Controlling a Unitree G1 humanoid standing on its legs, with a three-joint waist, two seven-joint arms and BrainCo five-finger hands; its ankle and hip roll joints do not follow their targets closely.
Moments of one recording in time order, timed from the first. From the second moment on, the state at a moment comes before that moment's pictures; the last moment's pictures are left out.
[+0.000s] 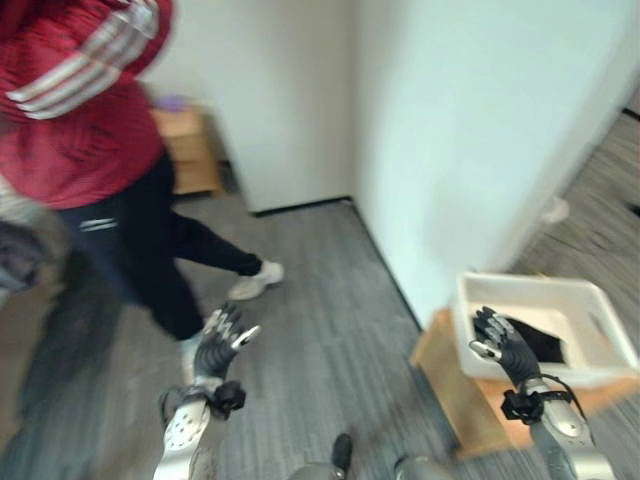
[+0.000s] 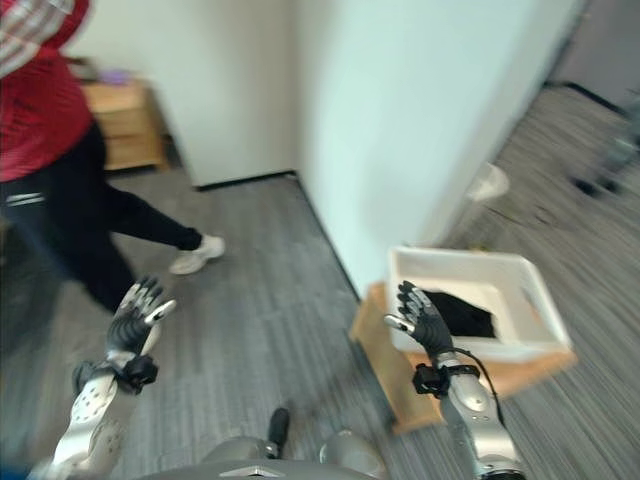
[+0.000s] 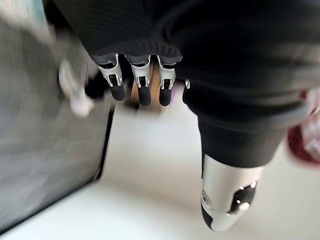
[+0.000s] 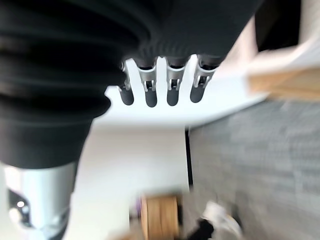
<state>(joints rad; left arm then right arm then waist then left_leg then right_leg) 0.32 0.29 0.08 0.14 -0.59 -0.23 -0.01 0.23 -0.46 0.05 0.12 0.45 -0.14 0.12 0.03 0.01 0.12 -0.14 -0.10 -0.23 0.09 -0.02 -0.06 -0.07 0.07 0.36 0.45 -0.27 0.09</state>
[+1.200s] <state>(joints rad) 0.30 0.28 0.00 0.17 -0.61 -0.19 -0.04 0.35 -0.36 0.06 0.10 0.57 -0.13 0.16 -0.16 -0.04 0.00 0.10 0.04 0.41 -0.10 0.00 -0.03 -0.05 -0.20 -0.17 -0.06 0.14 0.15</state>
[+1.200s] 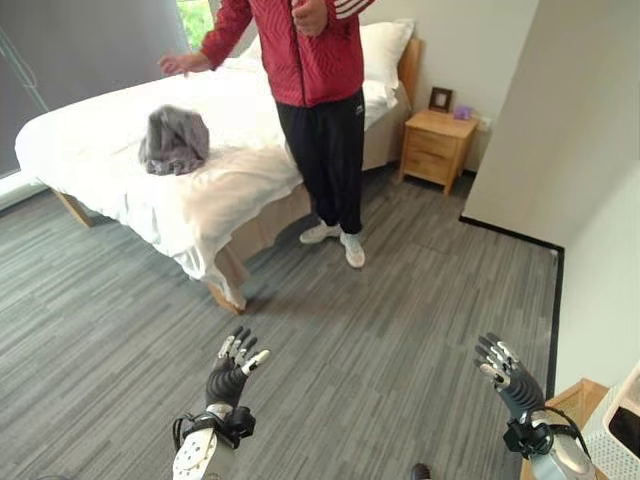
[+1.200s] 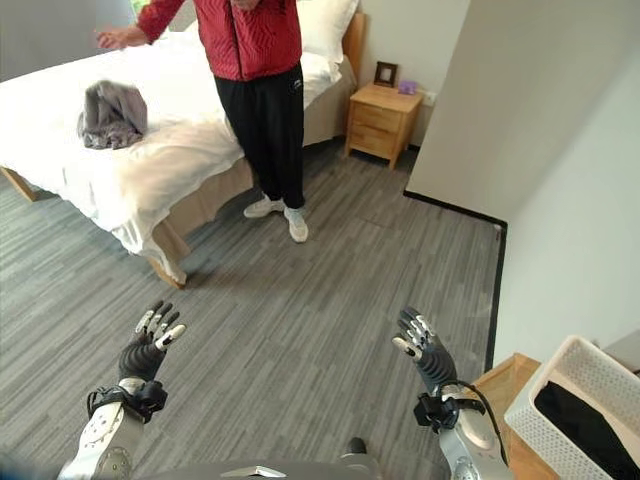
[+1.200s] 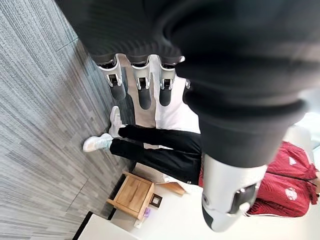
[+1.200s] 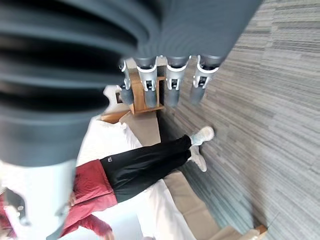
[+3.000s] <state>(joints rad) 0.04 0.29 -0.09 0.06 -0.35 -0.25 0.17 0.14 -0.34 0.06 0.13 0.91 -0.19 0.14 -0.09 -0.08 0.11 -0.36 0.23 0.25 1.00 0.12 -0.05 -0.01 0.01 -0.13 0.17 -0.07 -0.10</state>
